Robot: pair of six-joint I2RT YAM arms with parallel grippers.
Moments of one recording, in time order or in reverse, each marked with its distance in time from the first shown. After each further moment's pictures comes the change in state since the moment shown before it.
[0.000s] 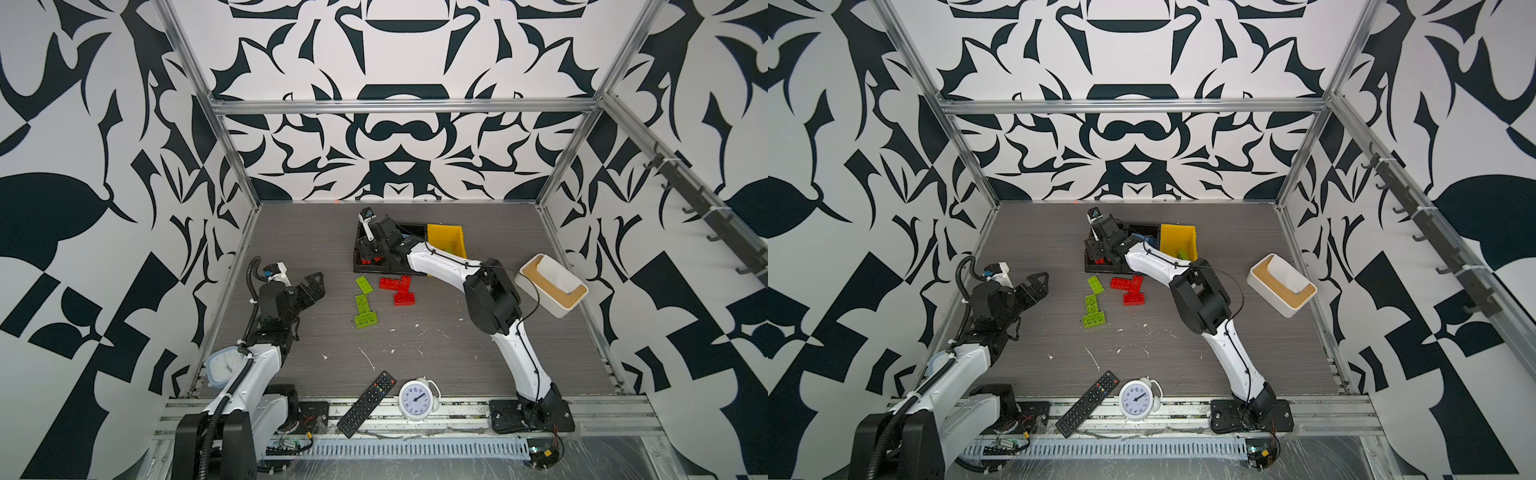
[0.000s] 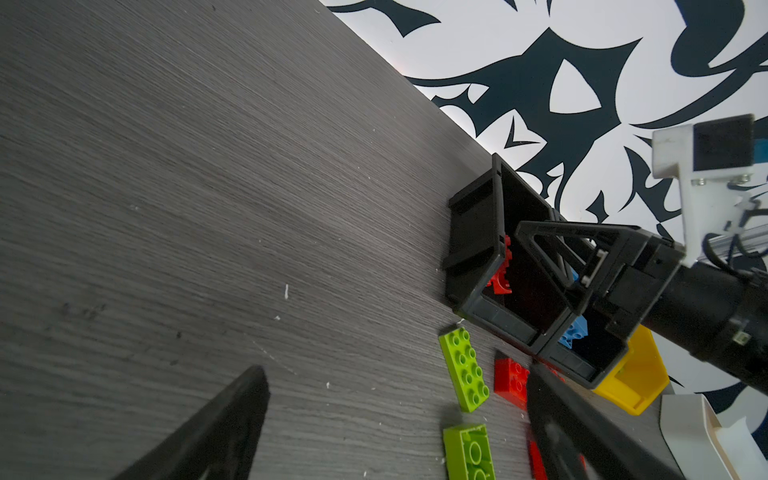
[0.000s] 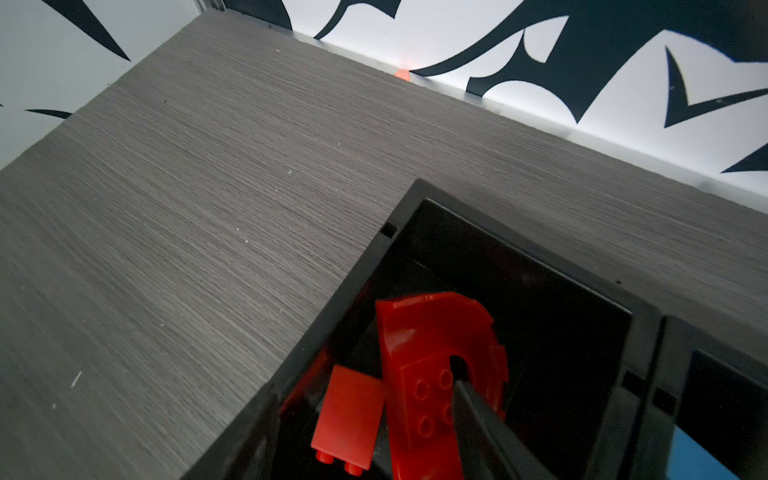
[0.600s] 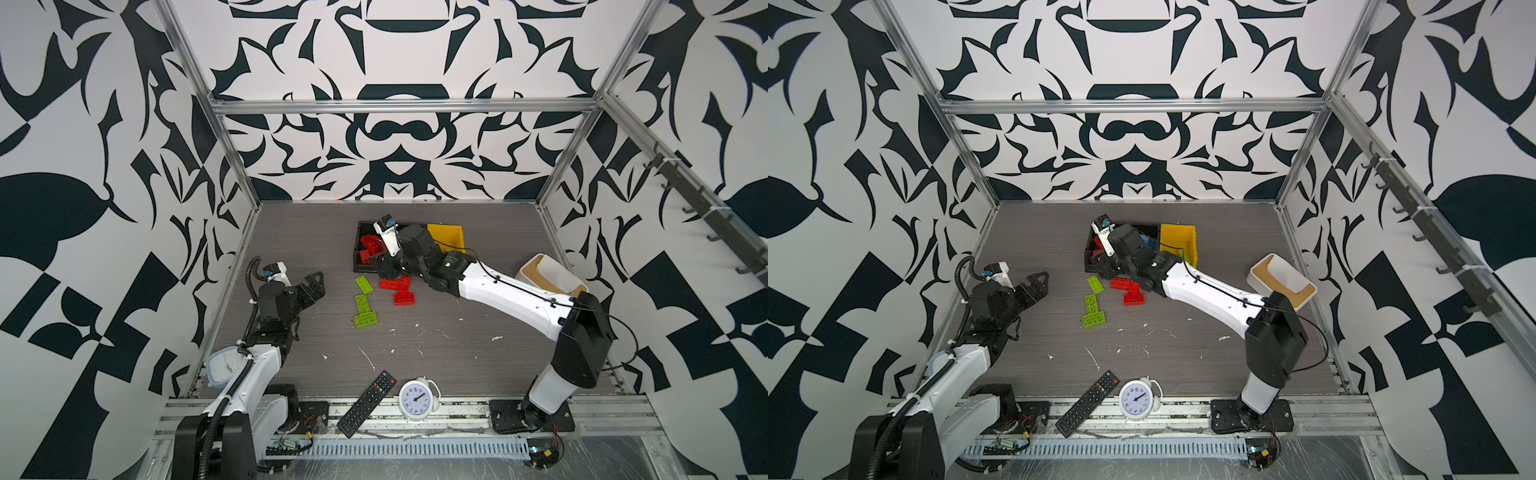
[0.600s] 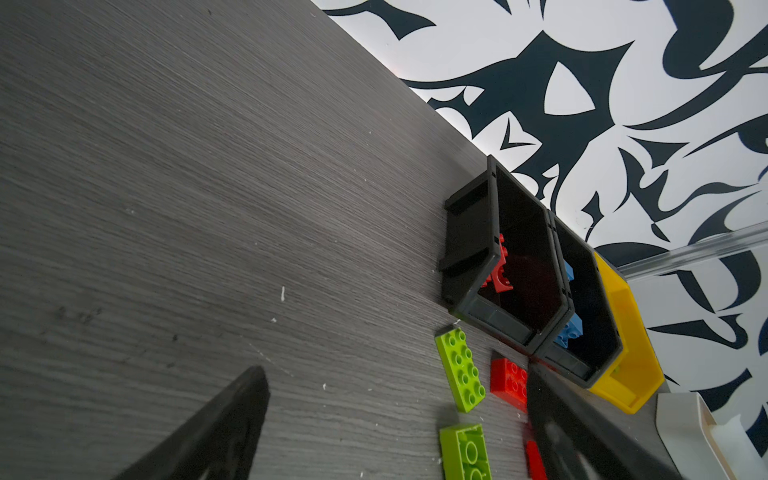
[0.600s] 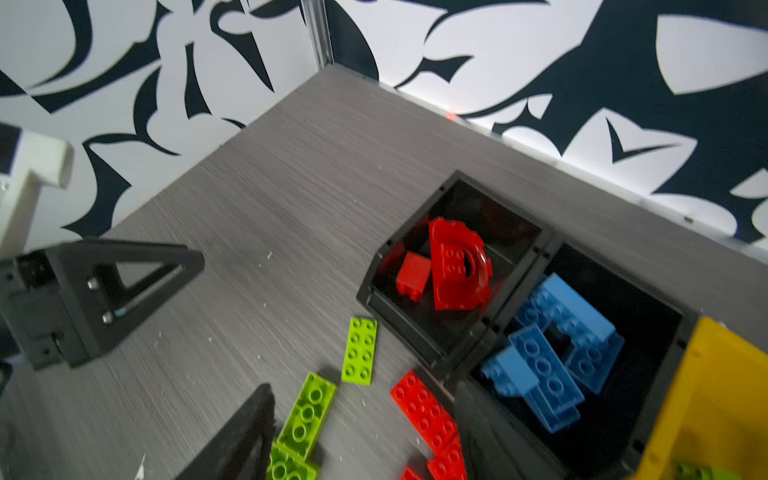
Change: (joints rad) left arm 0.000 -0.009 0.000 0.001 0.006 0.000; right arm 0.084 -0.664 -0.581 -0.050 -0.016 0.012
